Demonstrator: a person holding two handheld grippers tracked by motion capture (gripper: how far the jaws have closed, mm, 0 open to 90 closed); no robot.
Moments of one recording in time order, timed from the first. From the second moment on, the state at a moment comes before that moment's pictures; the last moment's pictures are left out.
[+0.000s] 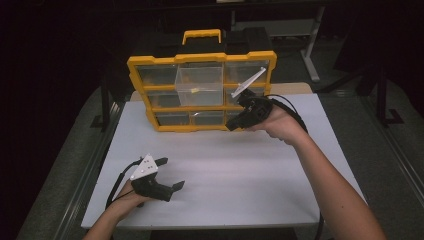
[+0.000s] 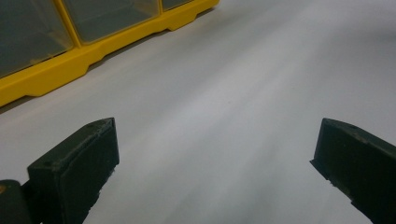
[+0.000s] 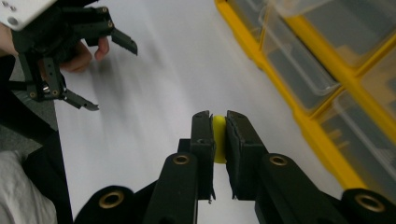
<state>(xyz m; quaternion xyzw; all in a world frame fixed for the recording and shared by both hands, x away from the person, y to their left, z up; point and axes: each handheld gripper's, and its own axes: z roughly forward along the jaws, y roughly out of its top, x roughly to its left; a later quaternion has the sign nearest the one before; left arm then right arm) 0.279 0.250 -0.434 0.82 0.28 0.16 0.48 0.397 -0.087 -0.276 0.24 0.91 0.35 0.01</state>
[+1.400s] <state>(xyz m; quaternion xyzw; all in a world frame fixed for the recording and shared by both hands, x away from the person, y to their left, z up) 0.279 0.250 -0.434 0.82 0.28 0.16 0.48 0.429 -0.078 -0.153 0.24 0.87 0.42 0.07</state>
